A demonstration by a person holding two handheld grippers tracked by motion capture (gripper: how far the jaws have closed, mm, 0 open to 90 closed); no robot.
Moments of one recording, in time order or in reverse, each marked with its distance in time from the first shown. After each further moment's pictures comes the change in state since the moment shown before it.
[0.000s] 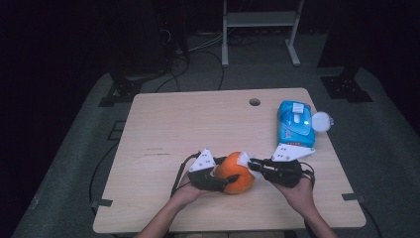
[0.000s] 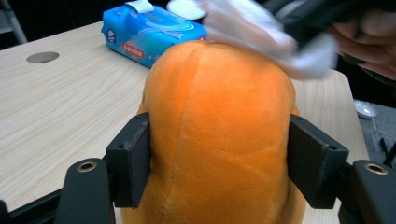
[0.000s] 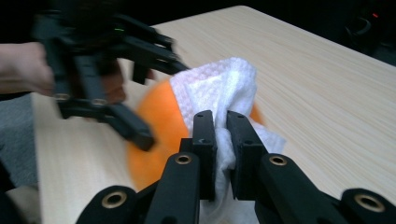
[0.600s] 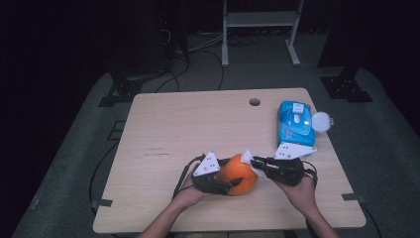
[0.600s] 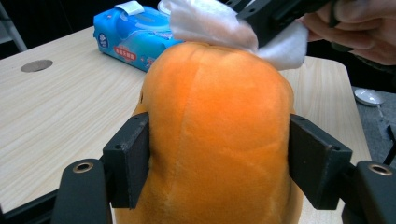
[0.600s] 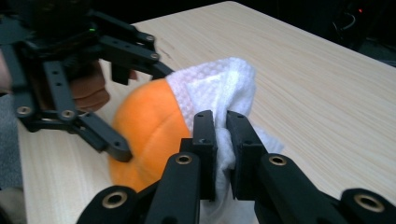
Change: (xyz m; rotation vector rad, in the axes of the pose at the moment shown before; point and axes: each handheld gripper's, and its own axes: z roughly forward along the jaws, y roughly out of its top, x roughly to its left) left arm -0.012 0.002 0.004 0.014 0.000 0.070; right arm -0.006 -0.001 -0.003 0.016 -0.054 0.005
